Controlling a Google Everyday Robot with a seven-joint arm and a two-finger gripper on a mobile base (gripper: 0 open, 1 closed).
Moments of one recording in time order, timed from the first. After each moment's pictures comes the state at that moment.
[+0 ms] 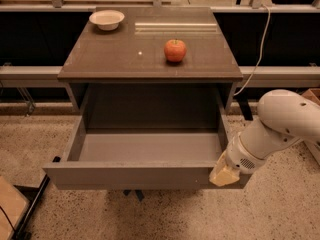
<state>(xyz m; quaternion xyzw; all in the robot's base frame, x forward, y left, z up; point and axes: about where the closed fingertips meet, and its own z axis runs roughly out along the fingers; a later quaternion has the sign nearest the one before) 0.430 -0.169 0.676 -0.55 0.81 0.19 0.11</state>
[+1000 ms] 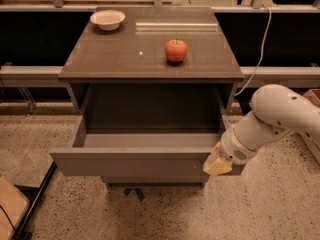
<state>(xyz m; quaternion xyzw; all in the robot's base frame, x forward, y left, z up) 0.459 -0.159 0.673 -0.56 0.80 0.19 0.13</state>
